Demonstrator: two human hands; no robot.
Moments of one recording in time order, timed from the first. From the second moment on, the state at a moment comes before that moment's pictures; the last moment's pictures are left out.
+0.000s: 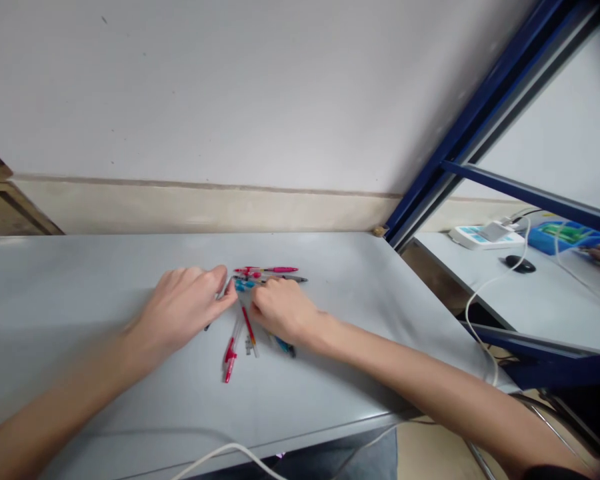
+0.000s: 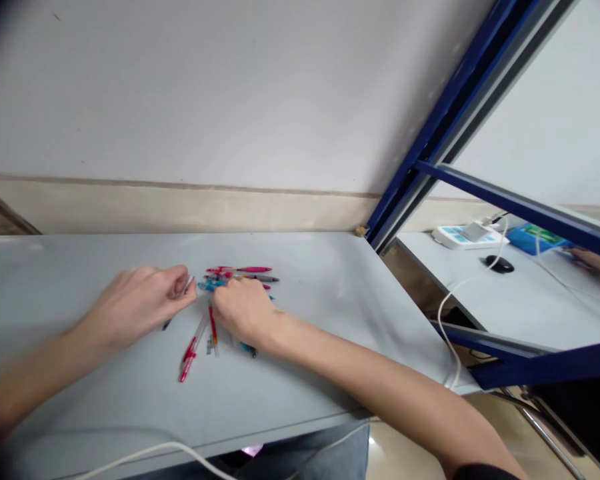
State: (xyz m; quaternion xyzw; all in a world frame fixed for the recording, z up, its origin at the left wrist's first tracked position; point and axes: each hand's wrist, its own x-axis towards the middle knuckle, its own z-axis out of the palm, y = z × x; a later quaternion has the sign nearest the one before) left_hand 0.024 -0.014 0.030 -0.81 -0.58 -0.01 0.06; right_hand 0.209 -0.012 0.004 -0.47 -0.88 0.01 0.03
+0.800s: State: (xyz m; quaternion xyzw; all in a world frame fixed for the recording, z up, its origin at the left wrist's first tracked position) left_hand 0.038 -0.010 -0.023 -0.89 -0.34 -0.30 0.05; right_hand 0.267 0.000 -0.016 -0.39 -0.51 0.54 0.54
